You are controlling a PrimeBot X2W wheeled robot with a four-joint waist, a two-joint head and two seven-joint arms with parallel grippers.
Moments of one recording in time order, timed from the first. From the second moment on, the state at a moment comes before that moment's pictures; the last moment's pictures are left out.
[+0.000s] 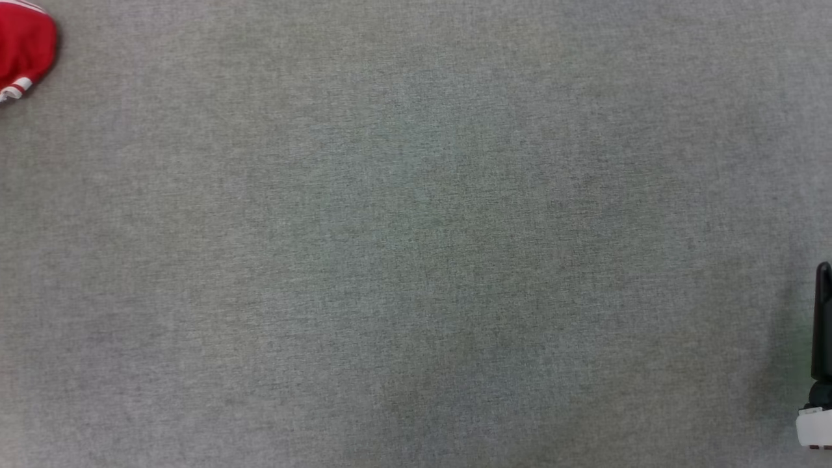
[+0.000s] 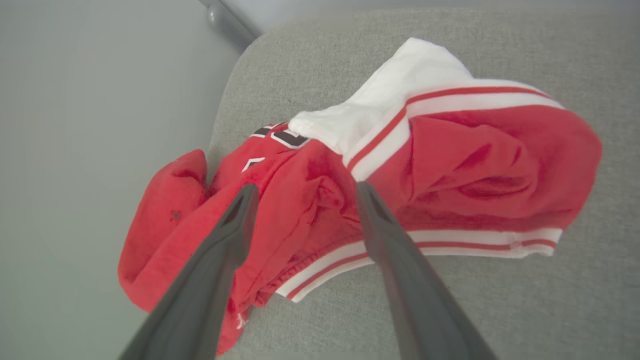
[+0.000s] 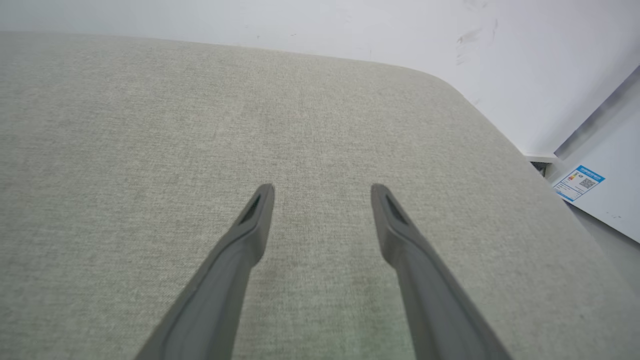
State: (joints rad) left arm -1.16 0.69 0.04 0.88 -0.16 -0.13 0.67; right arm 0.04 -0.22 -0.25 -0.07 0.14 0.13 -0.26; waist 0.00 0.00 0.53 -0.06
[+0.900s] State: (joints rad) left arm -1.13 0.74 0.06 0.71 -0.28 -0.10 0.95; right arm 0.00 -0.11 -0.54 -0.26 0.13 0.13 -0.26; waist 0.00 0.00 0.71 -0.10
